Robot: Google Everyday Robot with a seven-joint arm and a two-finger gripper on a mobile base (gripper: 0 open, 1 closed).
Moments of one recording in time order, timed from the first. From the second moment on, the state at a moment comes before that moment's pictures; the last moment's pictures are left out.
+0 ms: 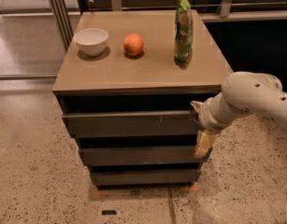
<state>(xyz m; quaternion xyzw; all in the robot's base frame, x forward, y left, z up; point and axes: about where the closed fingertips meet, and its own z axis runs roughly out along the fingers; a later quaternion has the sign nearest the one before) 0.553 -0.184 0.675 -0.69 0.70 0.01 0.21</state>
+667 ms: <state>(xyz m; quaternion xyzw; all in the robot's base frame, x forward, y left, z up) 0.603 -0.179 0.625 -0.69 0.69 0.04 0.23</state>
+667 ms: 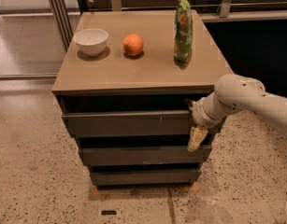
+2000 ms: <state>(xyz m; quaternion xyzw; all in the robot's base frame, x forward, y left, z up) 0.563 -0.176 0.637 -0.68 0.71 0.08 0.19</state>
